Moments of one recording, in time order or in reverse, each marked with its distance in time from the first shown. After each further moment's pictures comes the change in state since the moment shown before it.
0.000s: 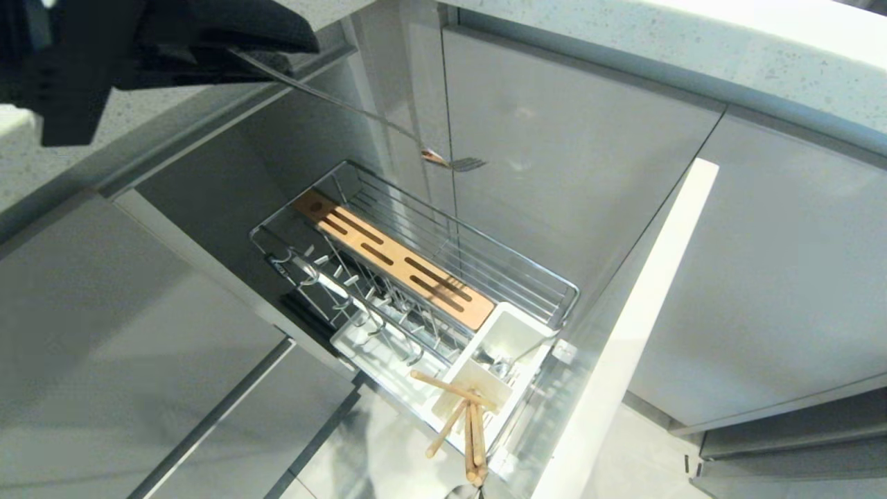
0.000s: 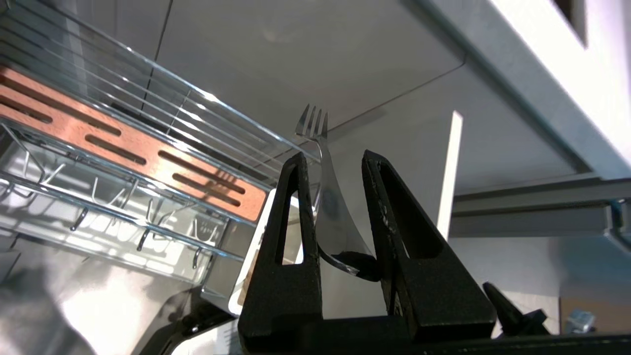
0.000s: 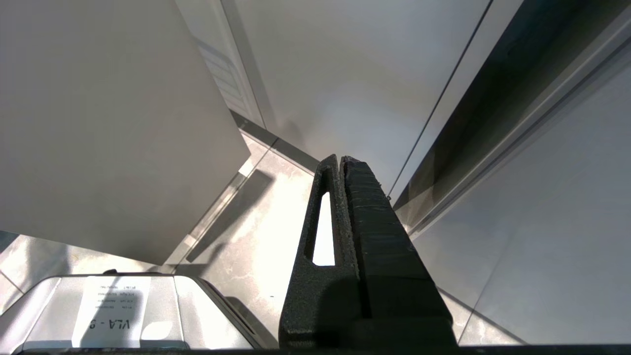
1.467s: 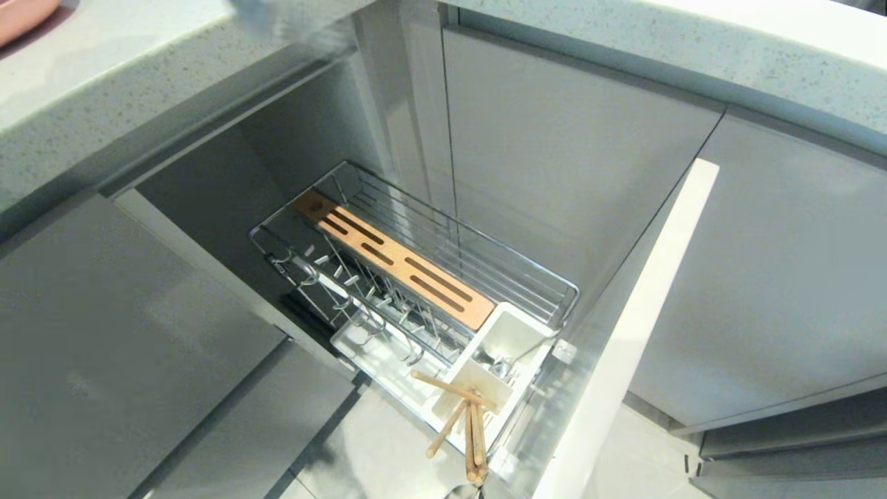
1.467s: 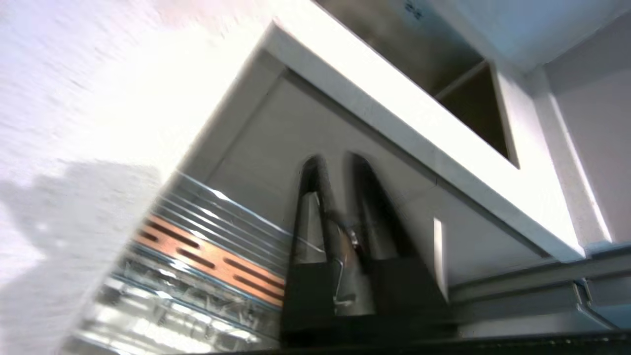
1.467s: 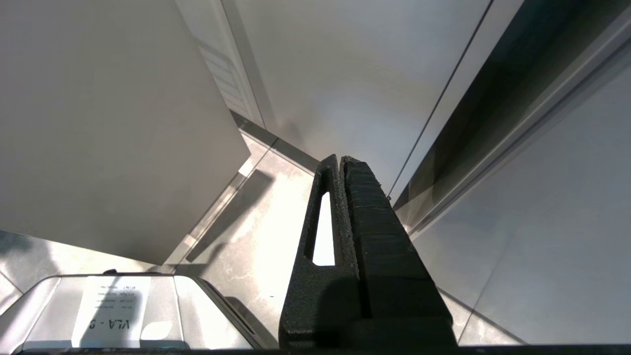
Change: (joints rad) left arm 0.233 -0.157 -0.198 -0.006 -0.152 0.218; right arm 0.000 0.000 0.000 0.000 0.000 0.000
